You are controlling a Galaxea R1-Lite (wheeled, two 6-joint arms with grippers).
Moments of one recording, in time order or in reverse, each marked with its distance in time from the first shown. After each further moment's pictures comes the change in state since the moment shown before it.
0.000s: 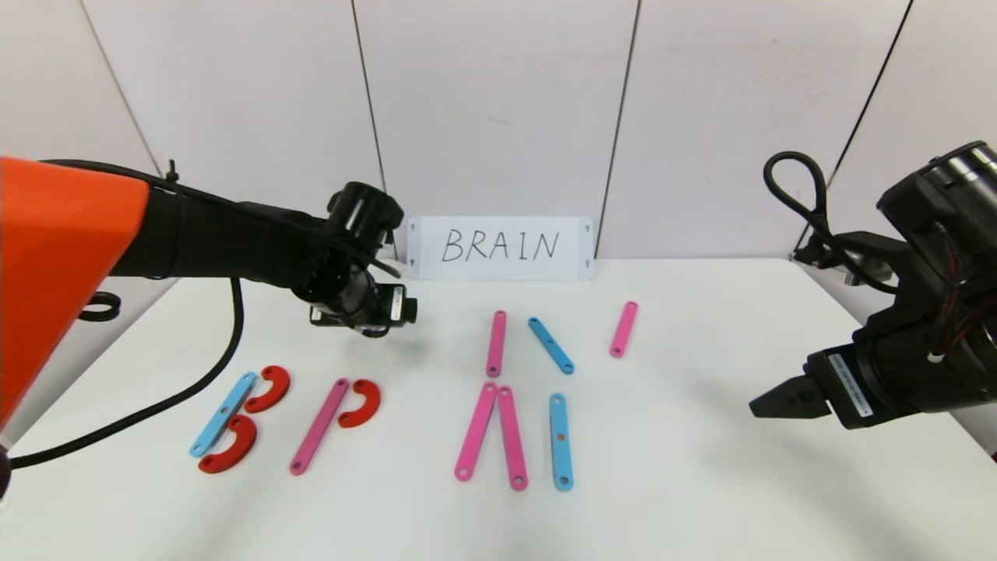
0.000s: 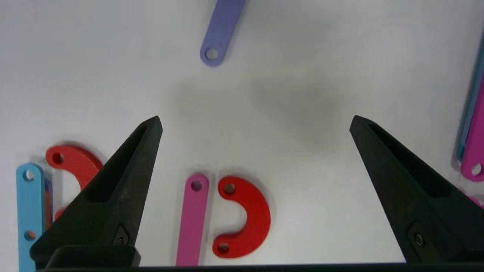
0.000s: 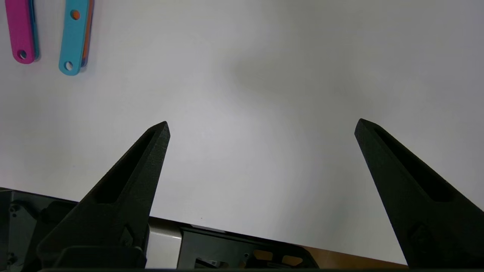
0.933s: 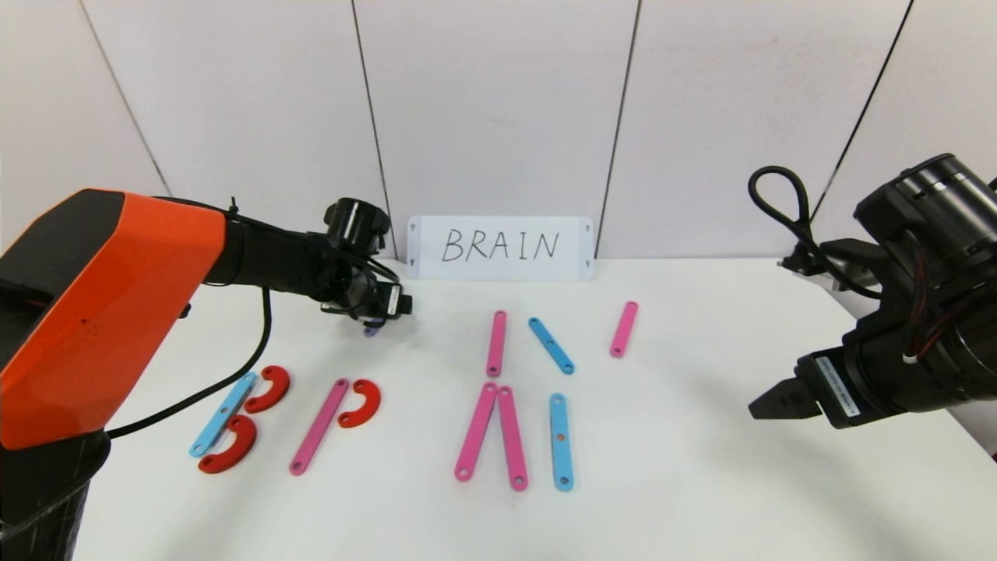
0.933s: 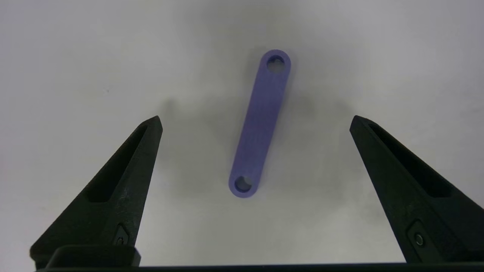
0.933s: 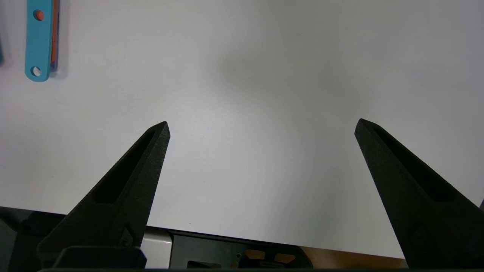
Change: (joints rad) left arm 0.116 0.209 -0.130 -0.173 -0.084 0.211; right arm -0.005 0.037 0.000 0.001 -0.045 0.003
